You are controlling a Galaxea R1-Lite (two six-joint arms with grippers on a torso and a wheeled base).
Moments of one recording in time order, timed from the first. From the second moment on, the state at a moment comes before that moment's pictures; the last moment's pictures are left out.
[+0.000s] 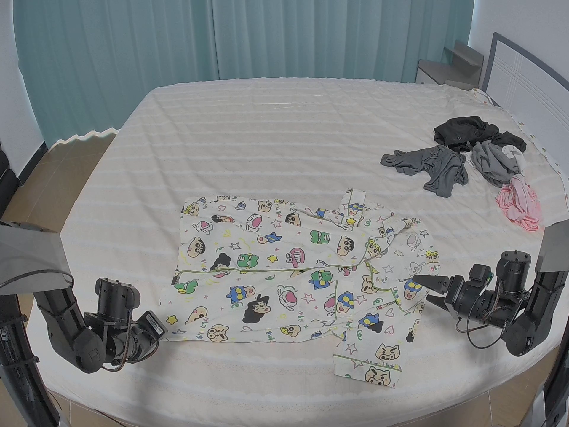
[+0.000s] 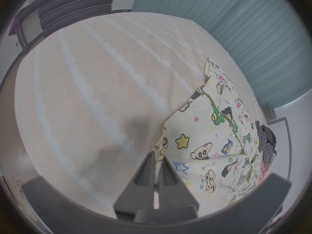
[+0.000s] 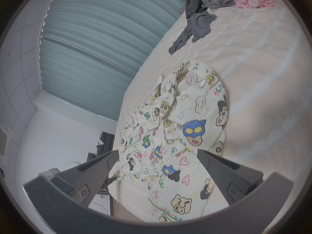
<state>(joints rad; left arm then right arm) -0.17 2.09 -0.32 -0.92 0.08 -0.93 0.07 2.13 -0.26 -1.50 0.53 0.75</state>
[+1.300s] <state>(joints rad) -0.17 2.02 -0.31 -0.93 0.07 -0.92 0.21 2.25 -0.11 -1.35 0.53 0.47</state>
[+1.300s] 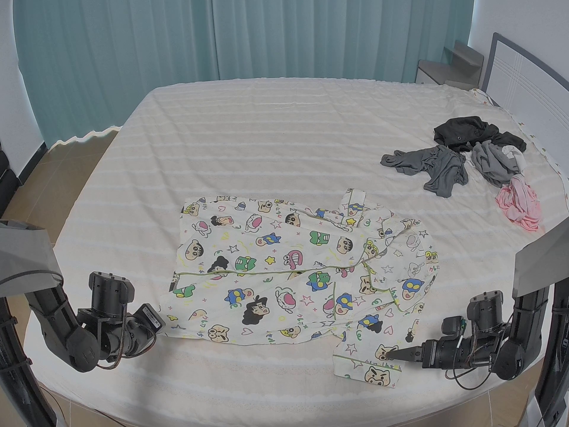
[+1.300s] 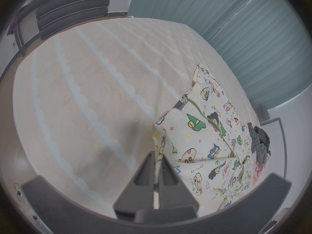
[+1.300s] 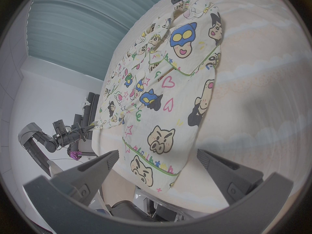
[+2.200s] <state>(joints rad) -0.17 2.01 -0.31 -0.92 0.07 -0.91 0.27 2.25 -0.16 -1.23 0.52 0.43</state>
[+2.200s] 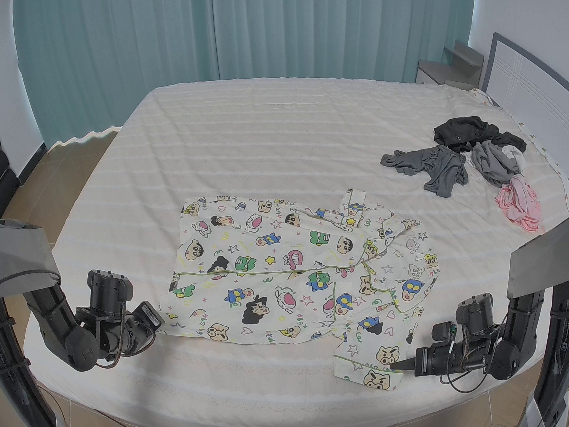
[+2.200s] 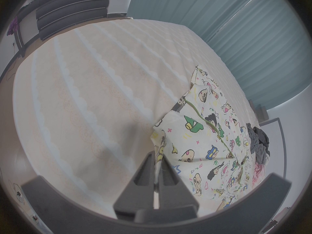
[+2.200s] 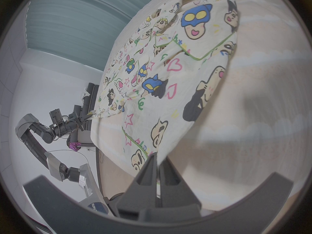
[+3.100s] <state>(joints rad) -0.21 1.96 -0.10 -0.92 0.07 -0.84 0.16 2.18 -0.02 -1.13 0.48 0.20</state>
